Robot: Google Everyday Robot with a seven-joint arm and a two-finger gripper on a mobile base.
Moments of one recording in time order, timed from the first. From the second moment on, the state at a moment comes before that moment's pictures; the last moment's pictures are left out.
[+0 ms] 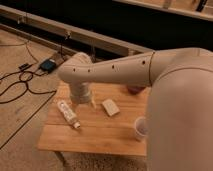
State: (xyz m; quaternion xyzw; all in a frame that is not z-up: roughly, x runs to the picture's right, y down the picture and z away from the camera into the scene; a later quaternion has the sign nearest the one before) arm -0.105 0.103 0.703 -0.26 0.23 0.64 0.68
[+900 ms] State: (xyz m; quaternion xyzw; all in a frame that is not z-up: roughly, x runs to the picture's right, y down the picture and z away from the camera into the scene) arm -0.096 0.096 0.714 -0.26 0.23 0.65 0.68
